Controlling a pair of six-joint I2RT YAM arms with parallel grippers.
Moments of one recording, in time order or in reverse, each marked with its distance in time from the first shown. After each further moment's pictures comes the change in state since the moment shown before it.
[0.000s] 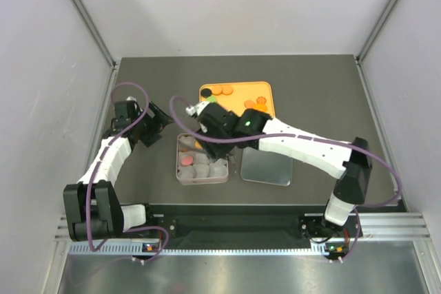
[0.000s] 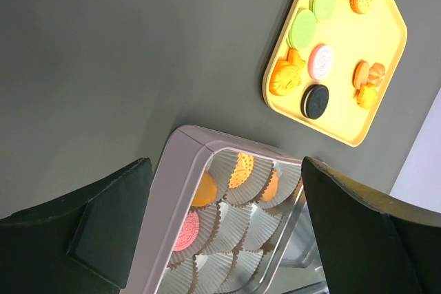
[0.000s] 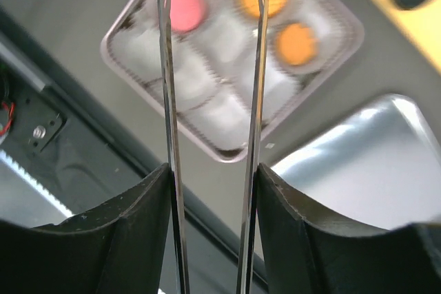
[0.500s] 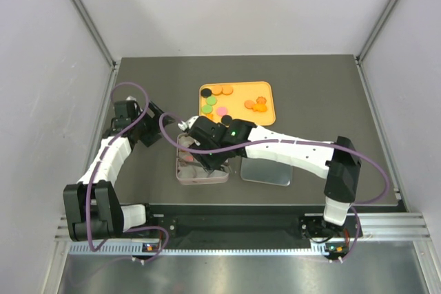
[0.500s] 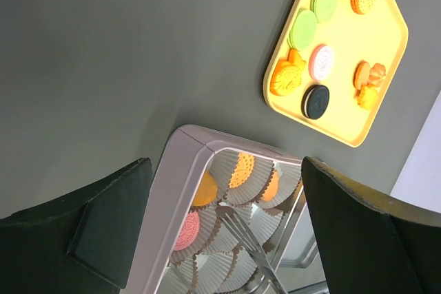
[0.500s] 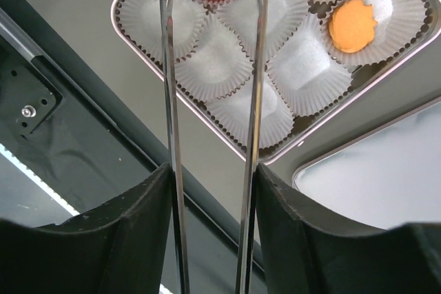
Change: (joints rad) left arm 0.000 0.000 0.004 -0.008 -0.004 0.000; right arm 0.043 0.058 -0.038 0.021 -0.027 0.005
